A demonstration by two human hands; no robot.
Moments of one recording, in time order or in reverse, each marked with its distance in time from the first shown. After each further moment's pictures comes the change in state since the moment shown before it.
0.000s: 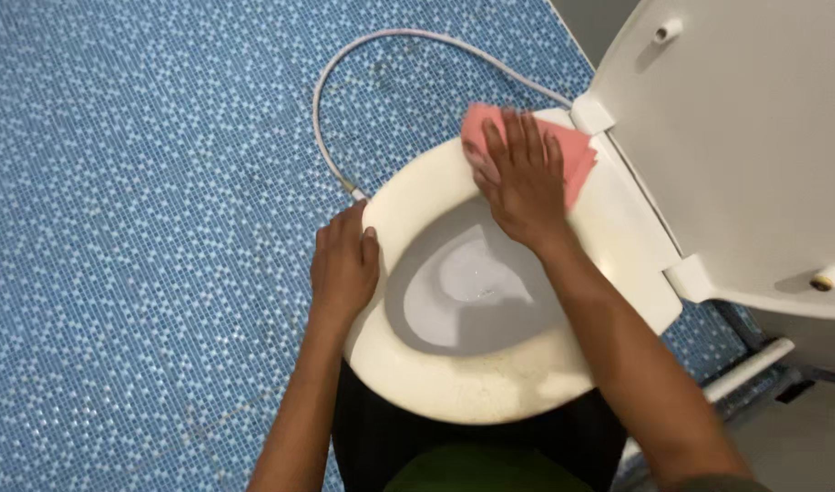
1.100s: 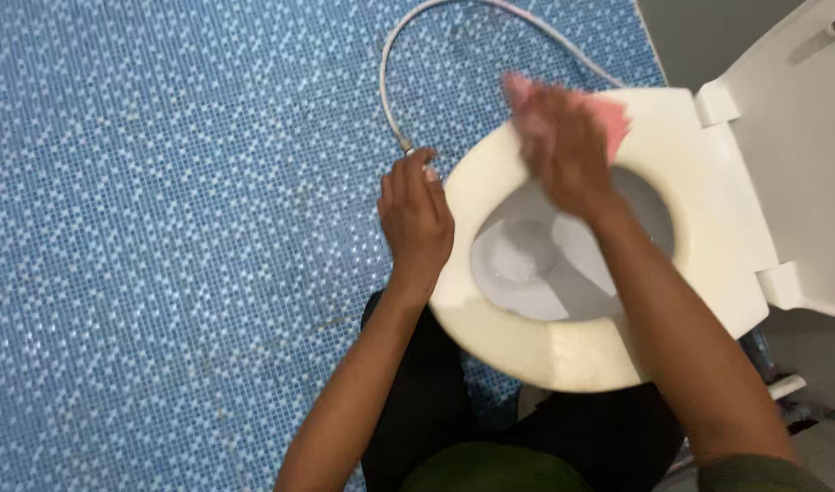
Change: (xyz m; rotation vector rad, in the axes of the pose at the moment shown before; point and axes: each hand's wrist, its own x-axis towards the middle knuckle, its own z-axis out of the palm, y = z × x) left_hand -0.034 -0.013 -0.013 -0.210 0.440 -0.097; right_hand 0.018 -0.068 0.020 0.235 0.057 -0.406
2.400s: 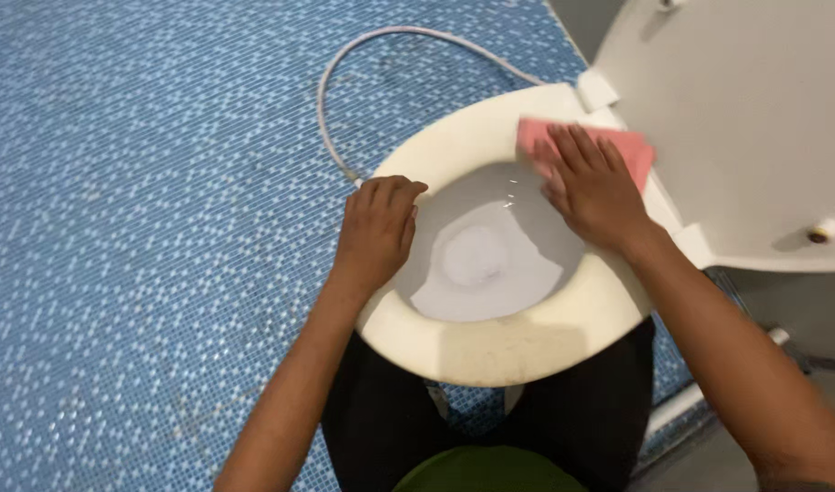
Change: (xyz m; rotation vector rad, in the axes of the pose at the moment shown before) left_hand 0.016 0.030 0.021 0.138 -0.454 0.541; right_hand -0.104 0.049 -0.105 -0.361 -0.274 0.201
